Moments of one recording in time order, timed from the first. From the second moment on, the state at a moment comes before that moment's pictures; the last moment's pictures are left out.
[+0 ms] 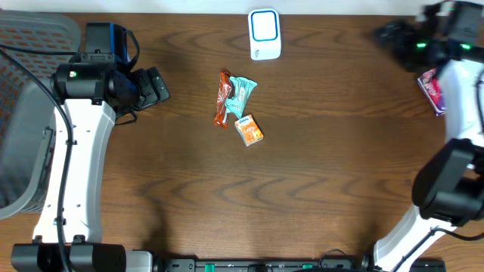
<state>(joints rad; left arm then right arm) -0.01 1.56 1.60 -1.20 -0.01 -0.43 -0.23 1.99 1.75 -0.66 -0.60 0.39</state>
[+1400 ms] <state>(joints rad) -0.01 1.56 1.60 -1.20 -0.01 -0.43 0.50 1.99 1.46 -0.68 -0.33 0.19</state>
